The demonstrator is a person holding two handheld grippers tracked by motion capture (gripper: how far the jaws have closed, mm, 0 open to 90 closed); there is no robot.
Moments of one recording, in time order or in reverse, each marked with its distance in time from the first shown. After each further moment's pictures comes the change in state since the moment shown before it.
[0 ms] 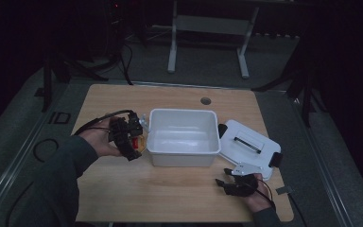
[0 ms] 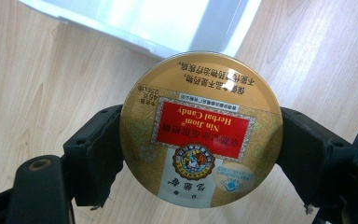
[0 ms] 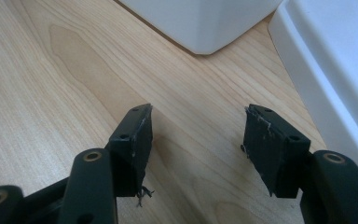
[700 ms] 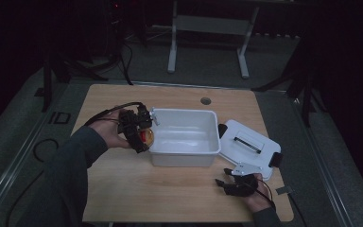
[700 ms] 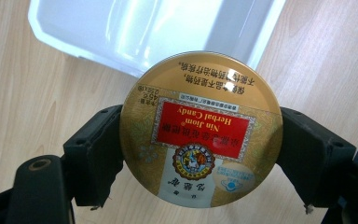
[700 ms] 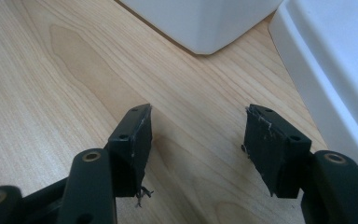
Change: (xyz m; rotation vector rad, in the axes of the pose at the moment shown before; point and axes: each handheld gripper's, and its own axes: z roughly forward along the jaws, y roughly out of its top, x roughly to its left) left arm 0.008 0.028 -0.004 0.005 0.001 0.011; right arm 0.000 0.000 0.000 -0.001 0.001 -0.001
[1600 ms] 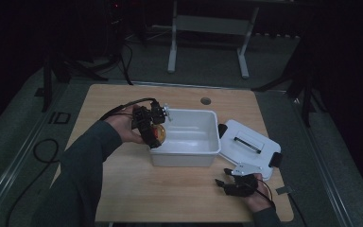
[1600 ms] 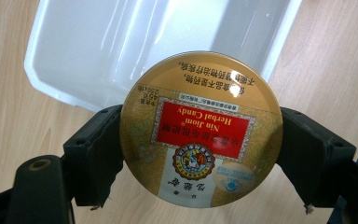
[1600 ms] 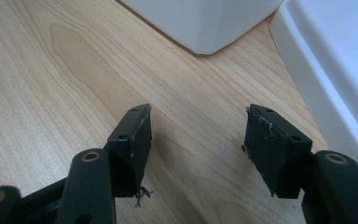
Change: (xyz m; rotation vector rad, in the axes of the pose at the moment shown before) left arm 0.003 0.034 0.009 -0.007 -0.022 0.009; right arm 0.000 0.000 0.000 0.002 0.002 -0.001
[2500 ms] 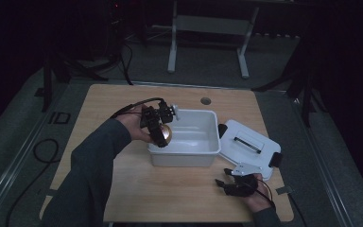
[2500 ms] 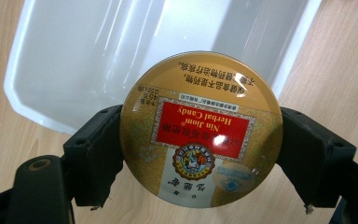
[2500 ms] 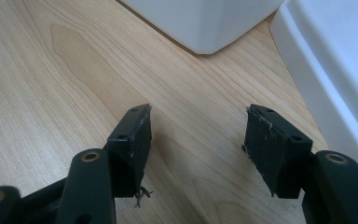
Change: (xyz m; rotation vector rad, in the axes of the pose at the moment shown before) left arm 0.005 0.019 0.017 0.026 -0.038 -0.027; right arm 0.000 0.000 0.000 0.001 0.000 0.000
